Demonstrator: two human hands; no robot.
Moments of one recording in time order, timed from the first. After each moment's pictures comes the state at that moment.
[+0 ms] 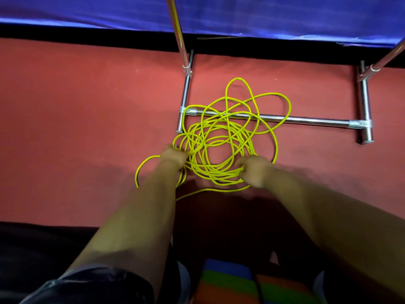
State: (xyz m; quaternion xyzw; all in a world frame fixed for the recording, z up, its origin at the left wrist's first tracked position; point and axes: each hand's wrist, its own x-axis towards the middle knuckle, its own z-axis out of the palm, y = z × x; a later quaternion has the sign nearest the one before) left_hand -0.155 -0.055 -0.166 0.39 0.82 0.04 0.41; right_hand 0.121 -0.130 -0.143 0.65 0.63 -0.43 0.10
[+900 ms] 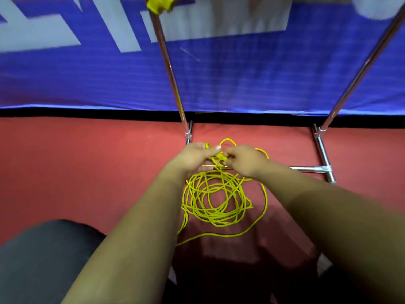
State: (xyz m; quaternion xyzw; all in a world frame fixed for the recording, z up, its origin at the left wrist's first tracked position) left_hand -0.051 -0.026 0.066 0.47 0.55 0.18 0.66; right_hand 0.135 -0.064 0.043 0.62 0.69 -0.33 -0.15
